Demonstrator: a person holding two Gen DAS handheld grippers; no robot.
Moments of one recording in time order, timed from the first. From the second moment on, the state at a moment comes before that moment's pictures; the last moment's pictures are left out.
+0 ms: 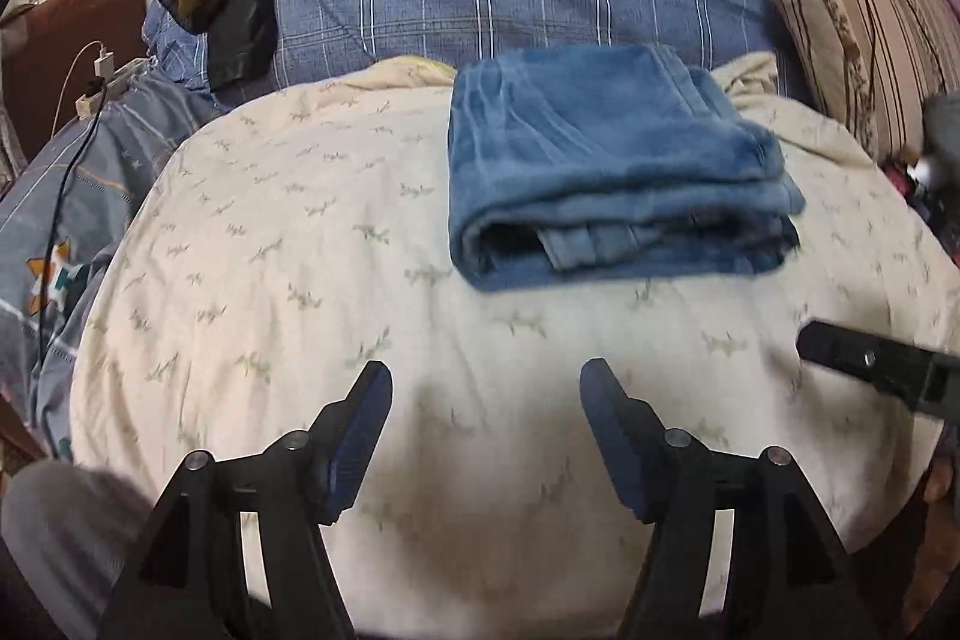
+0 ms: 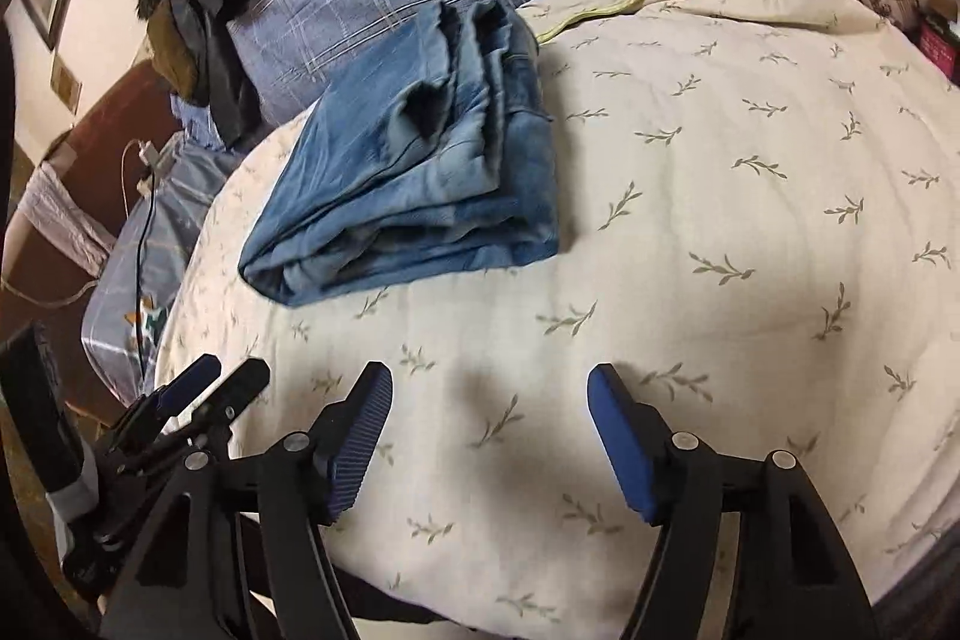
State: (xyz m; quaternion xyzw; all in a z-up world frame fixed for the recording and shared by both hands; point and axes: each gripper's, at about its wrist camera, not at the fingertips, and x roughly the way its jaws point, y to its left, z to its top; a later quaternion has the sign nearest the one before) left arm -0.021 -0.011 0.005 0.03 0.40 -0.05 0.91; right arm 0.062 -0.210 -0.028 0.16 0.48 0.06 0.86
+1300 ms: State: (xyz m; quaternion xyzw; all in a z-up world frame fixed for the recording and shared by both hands) left arm -0.087 0.027 0.096 0.02 0.36 -0.05 0.93; right arm 0.021 -0.161 0.071 0.08 0.43 0.00 0.90
